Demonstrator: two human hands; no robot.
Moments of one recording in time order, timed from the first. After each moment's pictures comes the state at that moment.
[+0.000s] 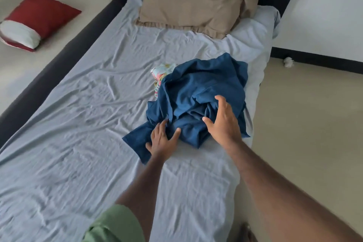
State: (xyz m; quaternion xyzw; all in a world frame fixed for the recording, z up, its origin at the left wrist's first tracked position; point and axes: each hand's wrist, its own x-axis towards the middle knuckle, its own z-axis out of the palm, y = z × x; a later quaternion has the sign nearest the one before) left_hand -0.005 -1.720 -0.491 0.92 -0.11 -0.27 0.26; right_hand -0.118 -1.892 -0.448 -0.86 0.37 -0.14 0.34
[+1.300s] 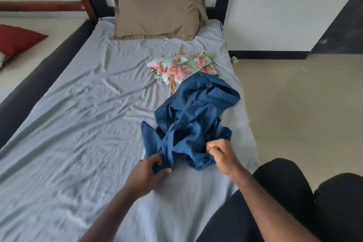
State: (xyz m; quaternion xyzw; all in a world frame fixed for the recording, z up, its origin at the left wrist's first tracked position) left_hand 0.031 -1.420 -0.513 0.78 -0.47 -0.30 0.29; right_hand -0.191 -1.588 -0.498 -0.77 0.35 -0.24 0.48
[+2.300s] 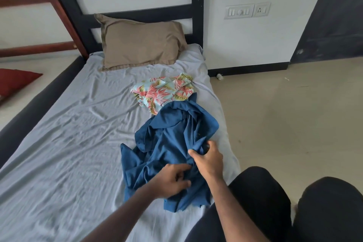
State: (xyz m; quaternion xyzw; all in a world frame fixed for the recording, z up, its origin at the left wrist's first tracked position) left_hand -0.067 -1.512 -0.478 0.64 -0.67 -0.35 0.18; right_hand -0.209 -1.602 -0.490 -0.58 0.62 -0.30 0.44
